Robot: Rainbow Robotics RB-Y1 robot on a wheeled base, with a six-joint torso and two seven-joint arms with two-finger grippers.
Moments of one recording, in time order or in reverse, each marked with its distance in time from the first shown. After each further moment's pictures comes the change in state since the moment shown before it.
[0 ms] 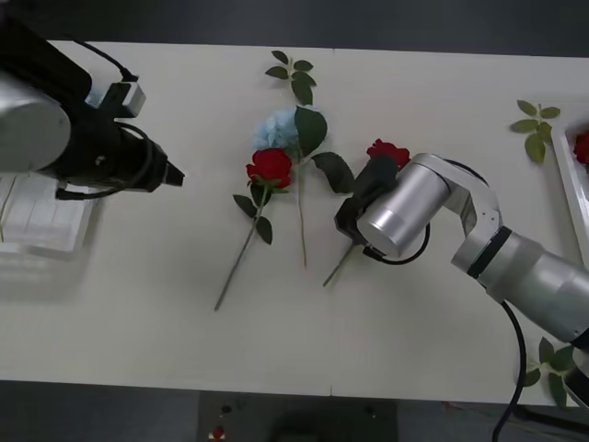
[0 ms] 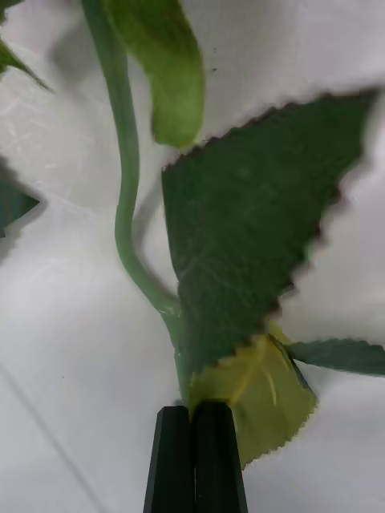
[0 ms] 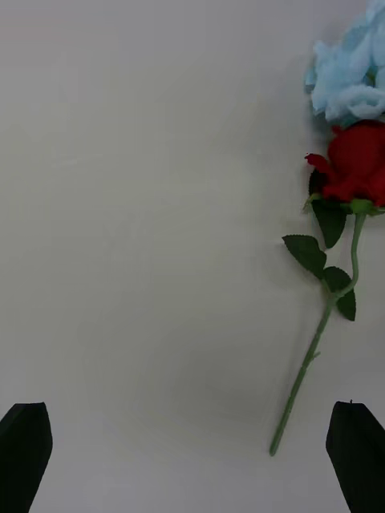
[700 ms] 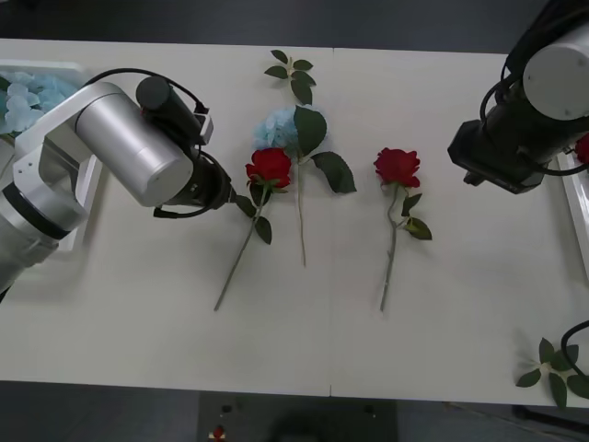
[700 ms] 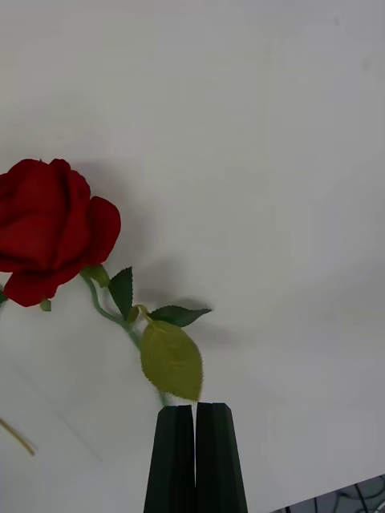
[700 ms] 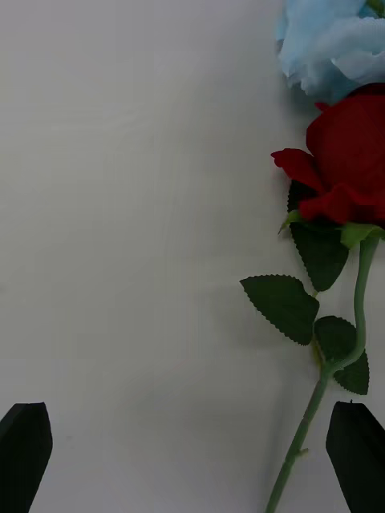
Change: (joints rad) right arm -0.057 -0.341 -0.391 -0.272 -0.390 0.505 0.266; left arm -0.150 -0.164 -0.323 0.254 -0.227 -0.159 0.122
